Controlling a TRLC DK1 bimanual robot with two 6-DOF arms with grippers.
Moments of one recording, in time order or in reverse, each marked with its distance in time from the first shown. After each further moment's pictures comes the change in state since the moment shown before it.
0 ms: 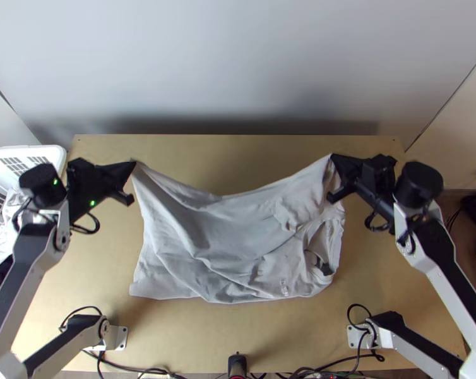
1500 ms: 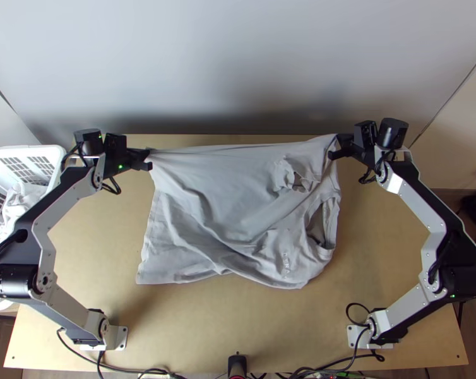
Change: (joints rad) left arm 0.027 0.668 0.328 0.014 -0.093 0.053; right arm -0.232 0.670 0.334 0.064 -0.026 -0.041
